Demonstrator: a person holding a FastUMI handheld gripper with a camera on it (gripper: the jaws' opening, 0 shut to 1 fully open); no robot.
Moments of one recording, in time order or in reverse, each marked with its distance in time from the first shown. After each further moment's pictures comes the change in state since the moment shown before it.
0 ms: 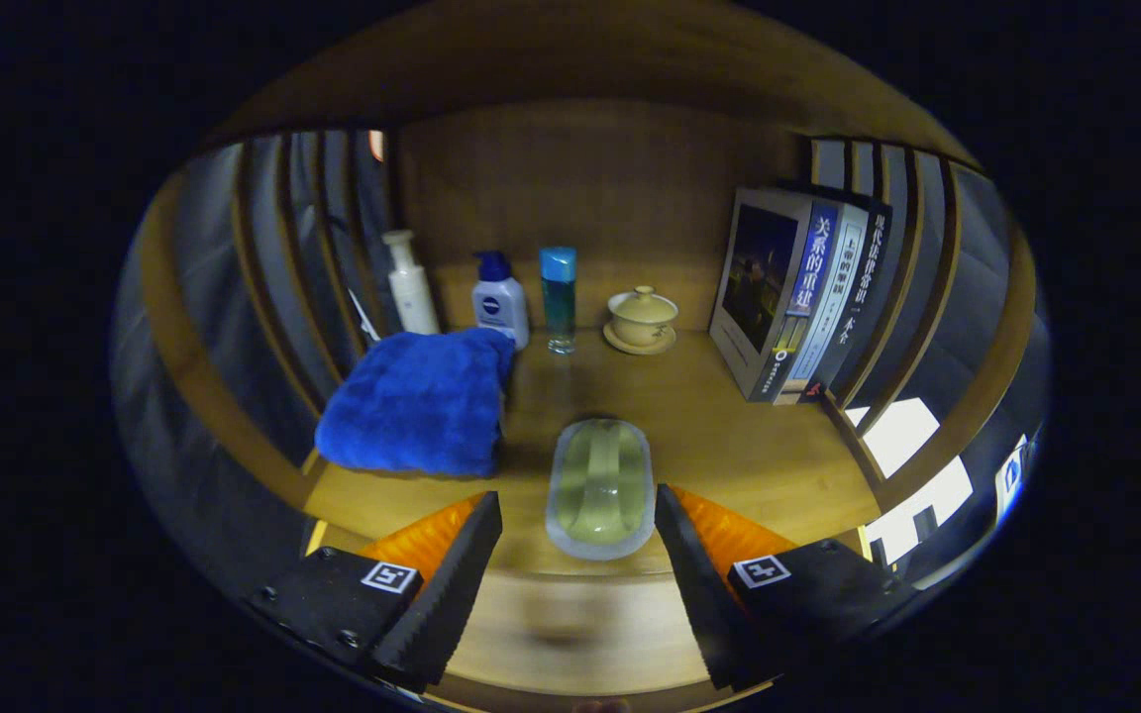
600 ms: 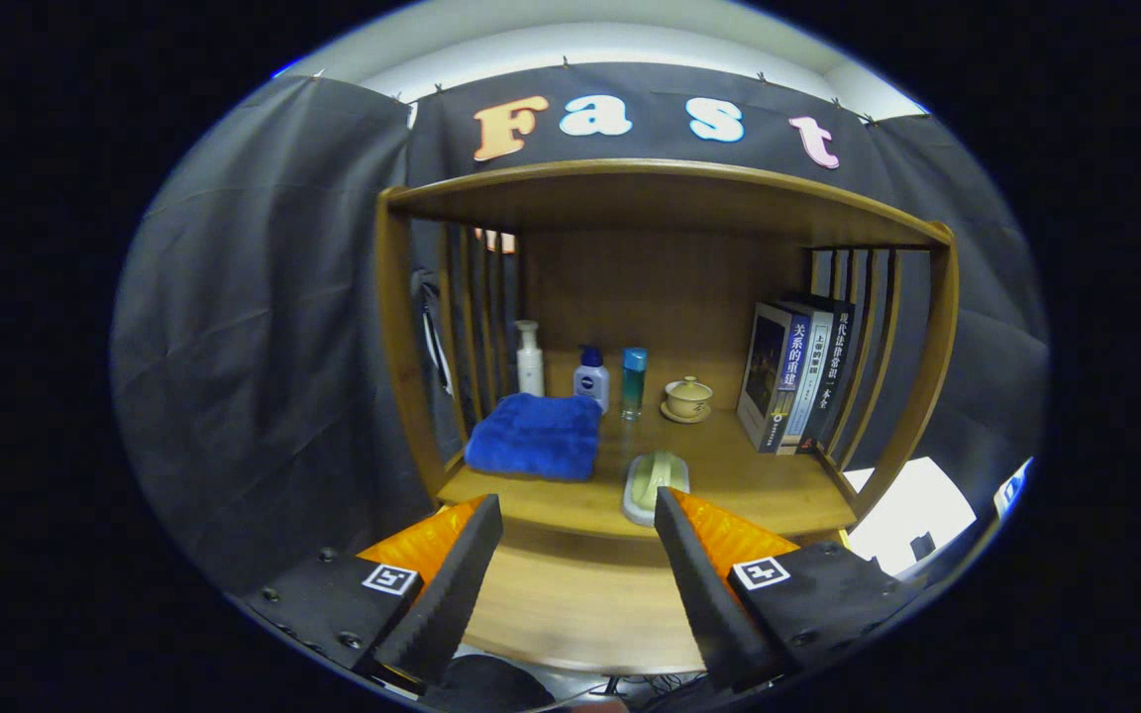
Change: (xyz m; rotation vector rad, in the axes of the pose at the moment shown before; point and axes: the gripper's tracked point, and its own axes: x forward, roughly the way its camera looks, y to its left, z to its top) arm -0.155 0.061 -0.038 -0.095 -0.297 0.148
